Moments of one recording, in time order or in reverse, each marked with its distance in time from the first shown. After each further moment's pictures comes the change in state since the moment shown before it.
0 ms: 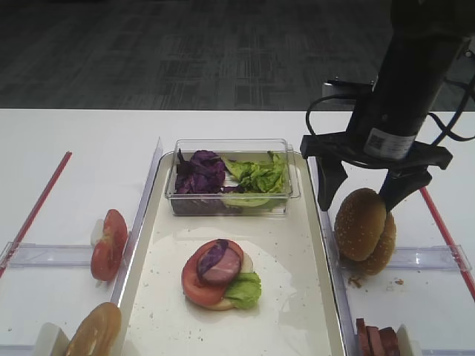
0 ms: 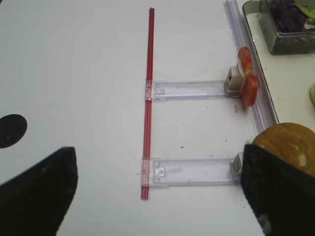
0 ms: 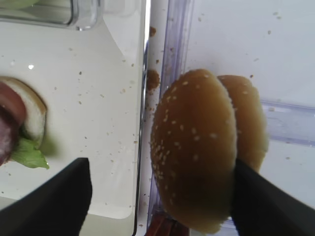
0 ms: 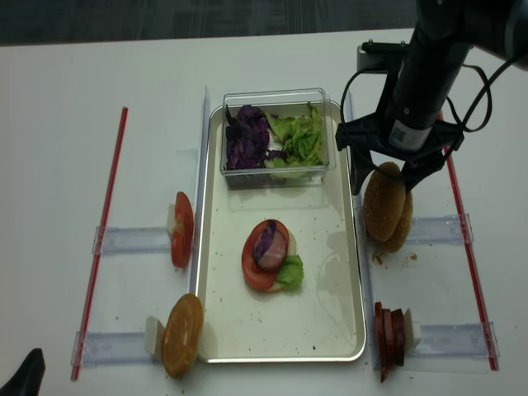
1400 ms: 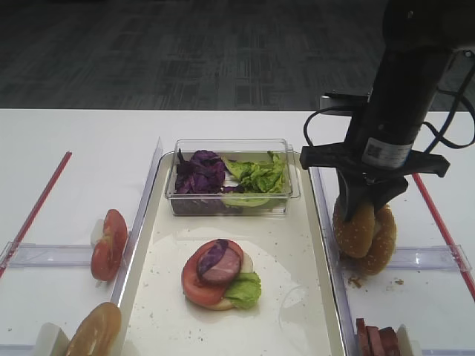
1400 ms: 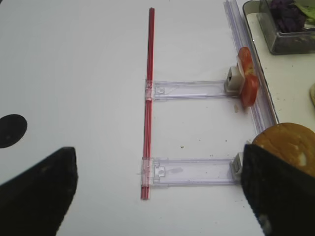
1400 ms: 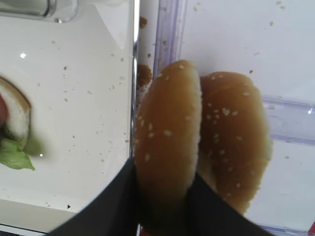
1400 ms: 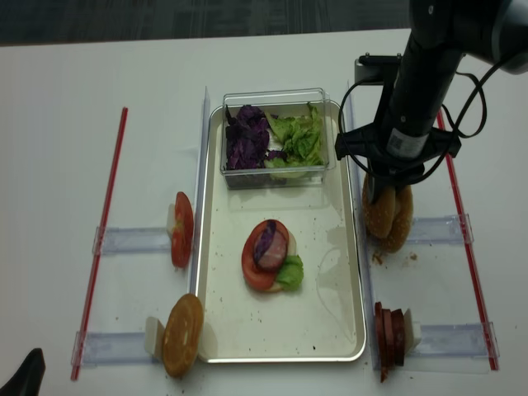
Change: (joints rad) left arm 0.000 0.000 0.000 0.000 0.000 0.000; right arm 0.000 0.039 -0.004 -0.006 0.016 -0.005
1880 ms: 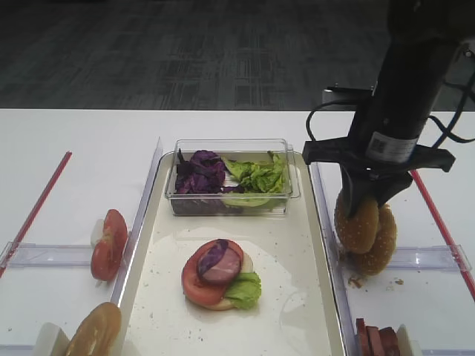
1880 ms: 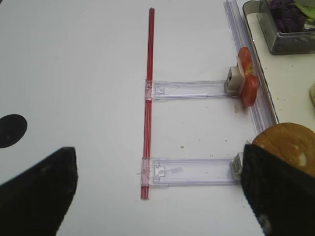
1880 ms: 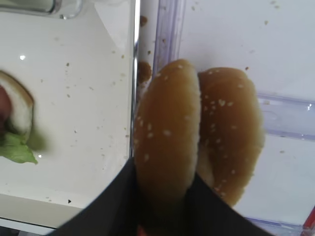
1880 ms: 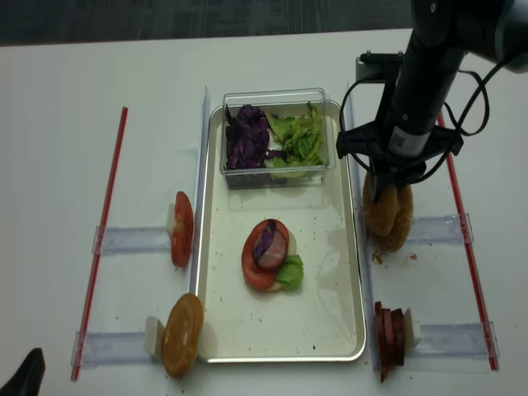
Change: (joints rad) left arm 0.000 0.000 0.000 0.000 0.000 0.000; right arm 0.000 -0.021 0.000 -0.006 0.013 0.000
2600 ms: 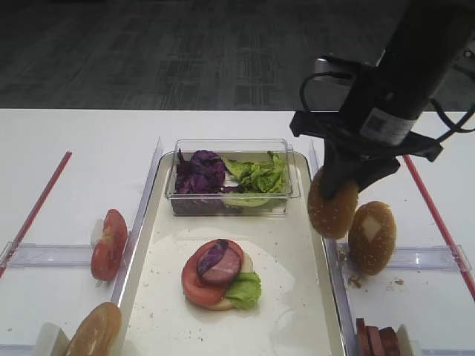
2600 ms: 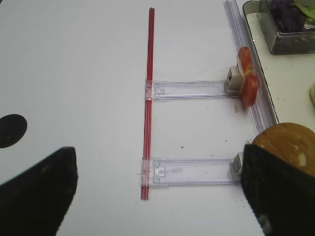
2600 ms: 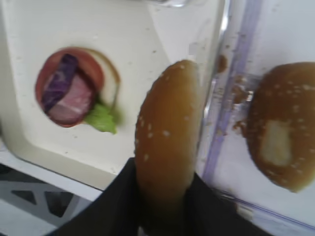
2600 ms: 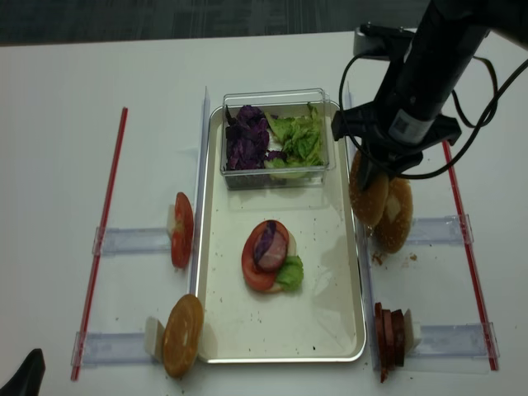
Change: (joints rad) left arm 0.000 0.000 0.000 0.000 0.000 0.000; right arm 0.000 -0.092 0.000 0.162 0.017 -0.104
